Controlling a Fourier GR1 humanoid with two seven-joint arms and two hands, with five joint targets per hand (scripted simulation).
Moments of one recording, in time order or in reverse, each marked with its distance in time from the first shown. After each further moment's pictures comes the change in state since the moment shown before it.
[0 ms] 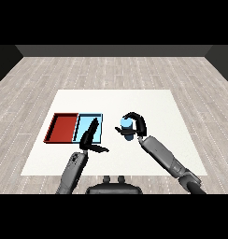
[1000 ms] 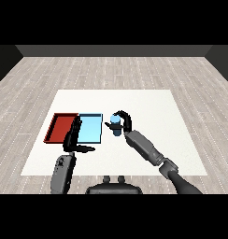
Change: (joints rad) left arm 0.089 0.025 0.208 -0.158 -0.032 -0.100 -0.066; right arm -0.227 0.253 0.023 0.543 -0.303 -0.009 -0.266
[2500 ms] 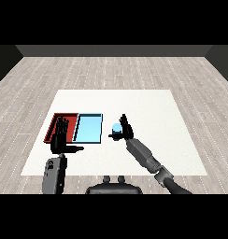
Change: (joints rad) left arm 0.039 0.047 0.126 -0.055 0.099 -0.027 -0.045; right arm 0.136 0.100 -0.158 0.165 -0.109 0.509 -0.165
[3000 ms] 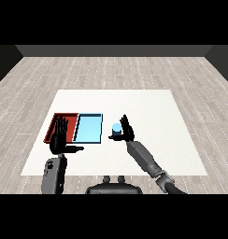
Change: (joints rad) left arm 0.003 0.002 -0.001 -0.014 -0.003 0.006 0.008; right arm 0.094 0.000 -0.038 -0.152 0.094 -0.044 0.035
